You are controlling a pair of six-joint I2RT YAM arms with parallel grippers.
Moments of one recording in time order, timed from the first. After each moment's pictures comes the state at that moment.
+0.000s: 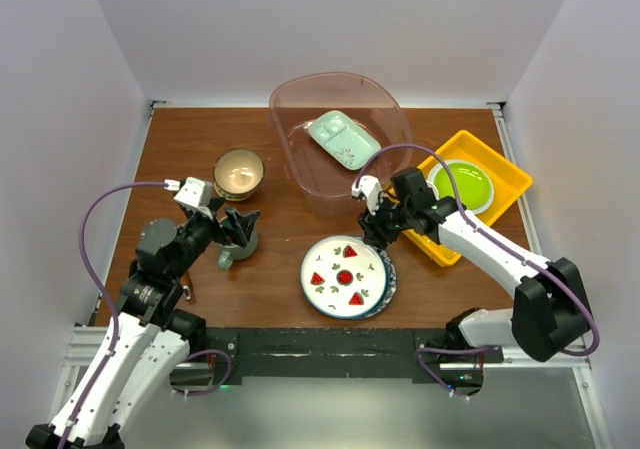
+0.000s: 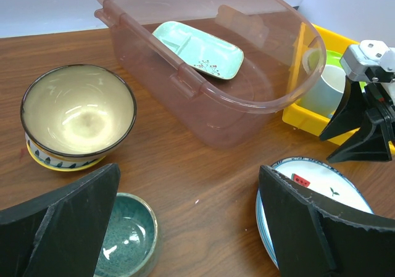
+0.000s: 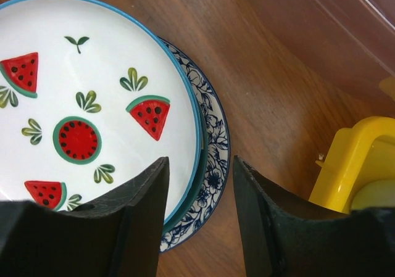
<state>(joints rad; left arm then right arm) -0.35 0.48 0.58 -0.20 0.13 -0.19 0.50 1.32 0.87 -0.47 -0.39 -0.37</state>
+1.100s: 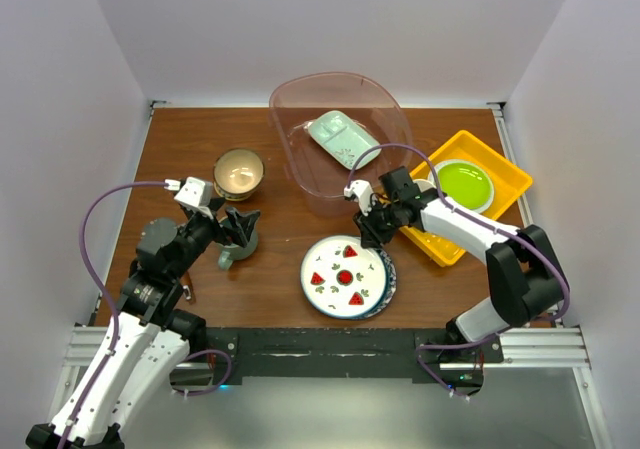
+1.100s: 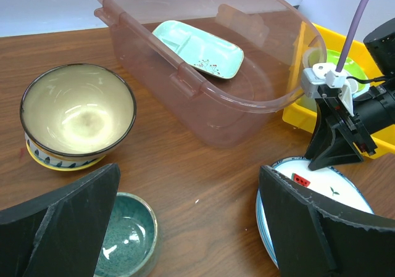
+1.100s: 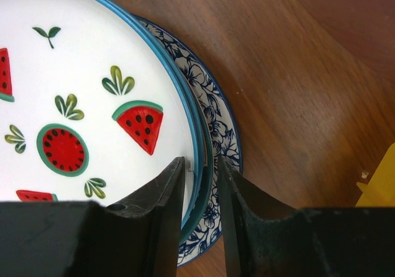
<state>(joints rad) -0.35 0.48 0.58 -0.20 0.13 -0.19 0.49 1.52 0.92 -0.48 -0.44 -0.35</state>
